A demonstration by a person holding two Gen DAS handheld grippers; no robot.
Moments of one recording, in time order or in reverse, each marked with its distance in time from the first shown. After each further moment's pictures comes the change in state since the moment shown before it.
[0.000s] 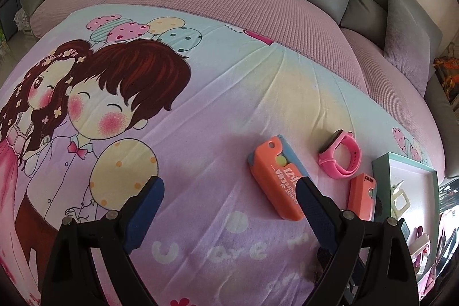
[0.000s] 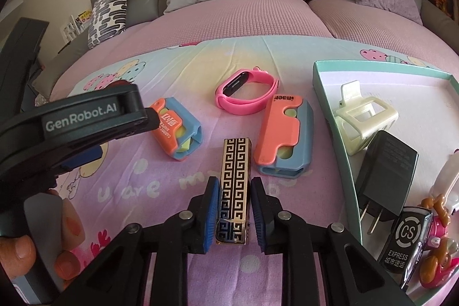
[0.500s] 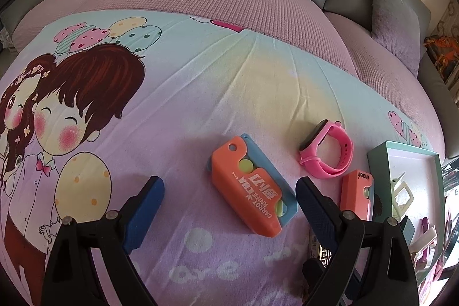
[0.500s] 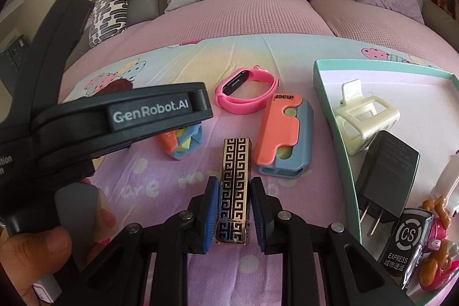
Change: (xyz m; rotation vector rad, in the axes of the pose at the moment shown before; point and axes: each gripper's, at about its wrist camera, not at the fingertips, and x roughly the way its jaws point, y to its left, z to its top) left arm 0.024 -0.028 0.006 0.088 0.025 -0.019; right arm 0.001 -0.002 0.000 -0.003 0.006 0.007
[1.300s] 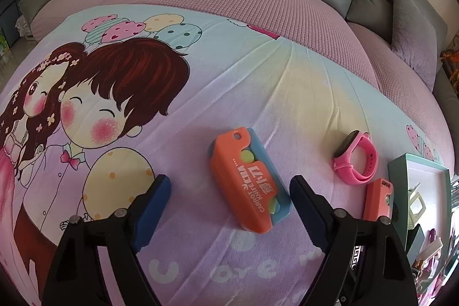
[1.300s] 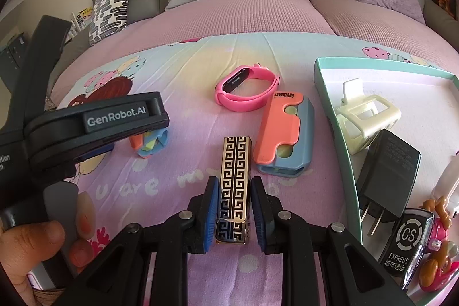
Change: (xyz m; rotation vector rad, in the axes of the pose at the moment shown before) left arm -0.008 0.028 0.000 -0.071 -0.017 0.062; right arm 0.002 0.000 0.000 -0.006 0.005 -0.002
